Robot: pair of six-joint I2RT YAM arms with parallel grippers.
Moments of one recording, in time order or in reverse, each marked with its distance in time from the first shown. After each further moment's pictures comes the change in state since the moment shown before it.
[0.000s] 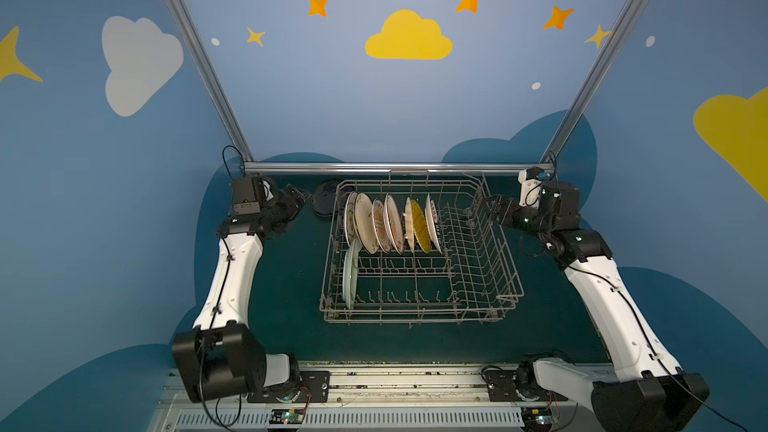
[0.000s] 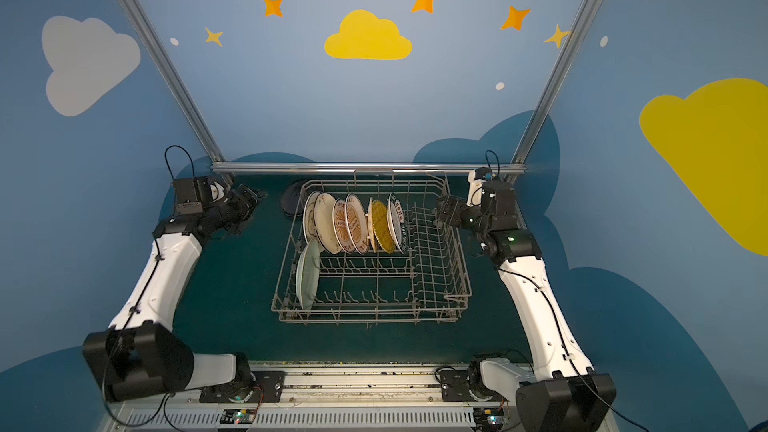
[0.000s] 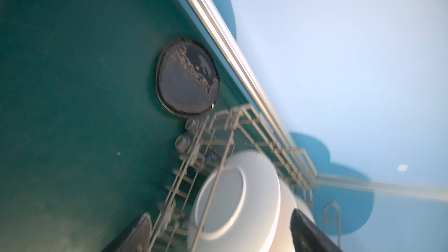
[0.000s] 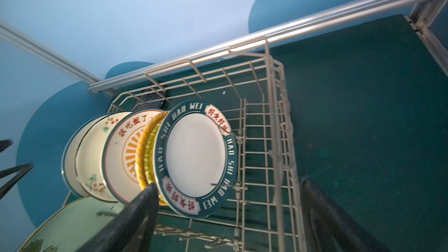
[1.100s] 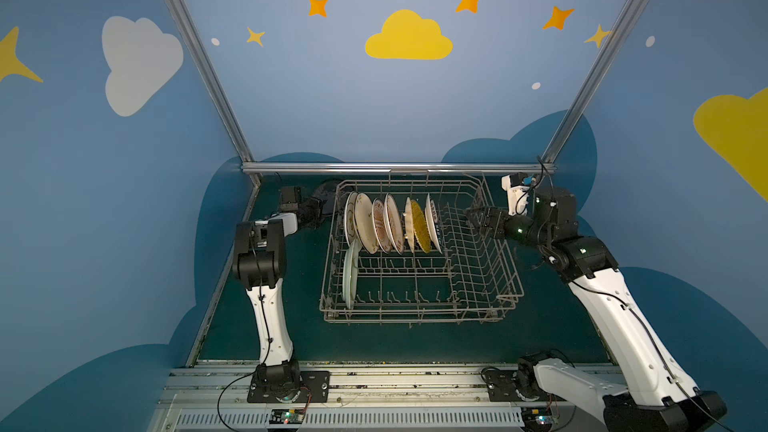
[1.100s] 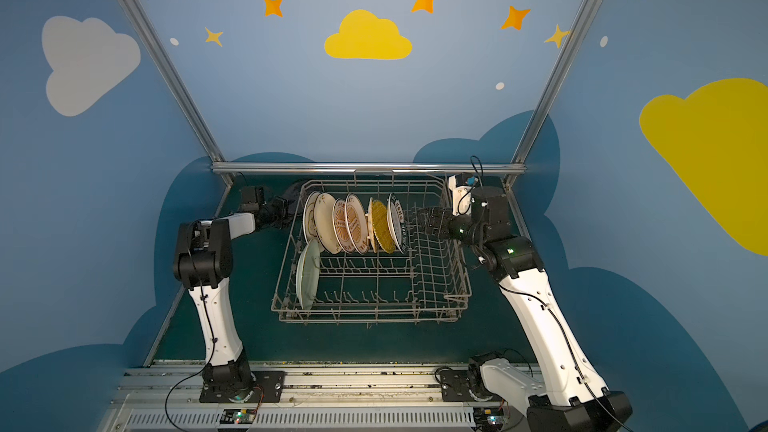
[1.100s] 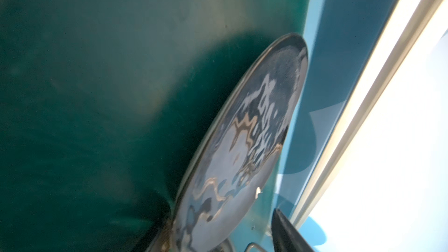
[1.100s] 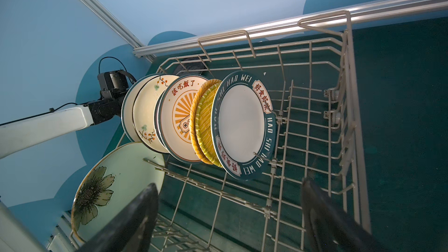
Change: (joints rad) left arm -0.093 0.776 0.156 0.602 -0.023 -0.508; right arm 0.114 -0.066 0.027 -0.105 -0.061 -0.022
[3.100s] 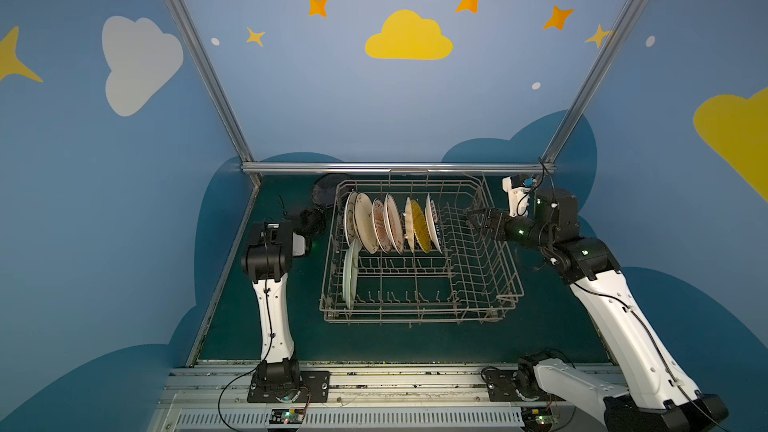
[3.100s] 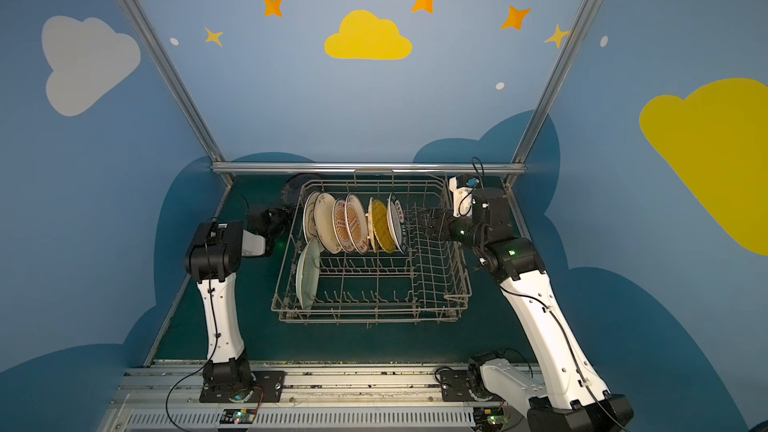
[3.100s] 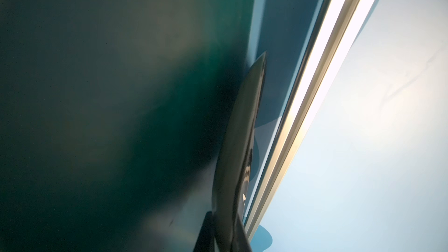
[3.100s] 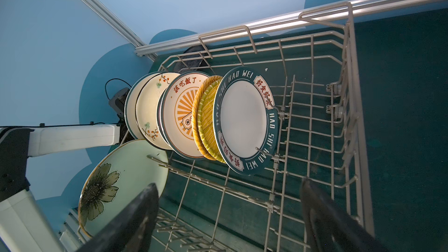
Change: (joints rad) left arm -0.006 0.082 -0.287 0.762 -0.082 -0.232; right arm 0.002 -0.011 -0.004 -0.013 -0.010 0.024
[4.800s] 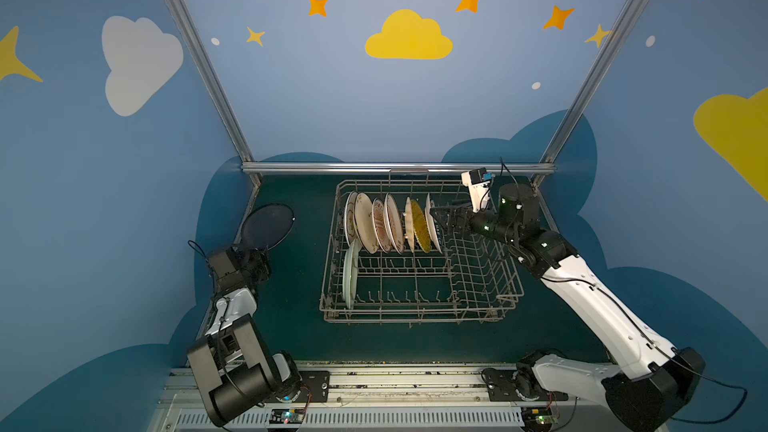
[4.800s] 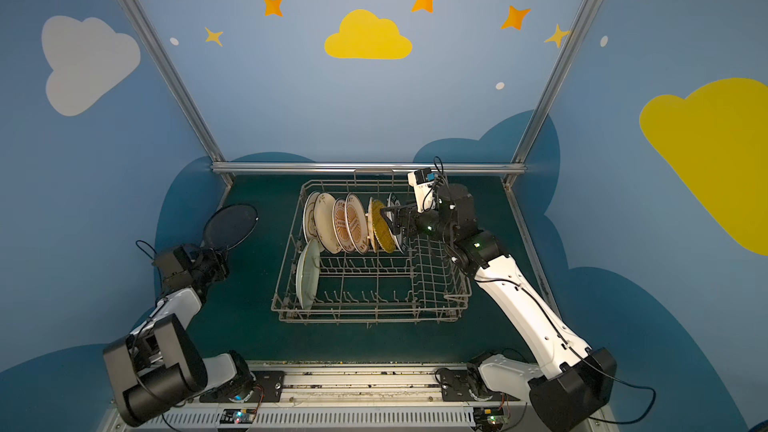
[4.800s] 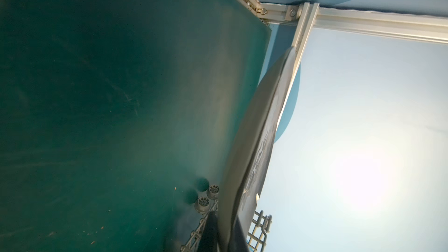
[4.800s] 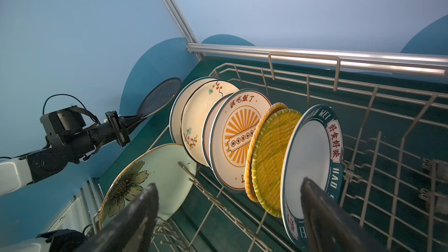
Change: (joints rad) left arm 0.475 -1.041 -0.589 -0.700 0.158 0.143; right arm 0.215 0.125 -0.046 0.336 -0.036 -0.077
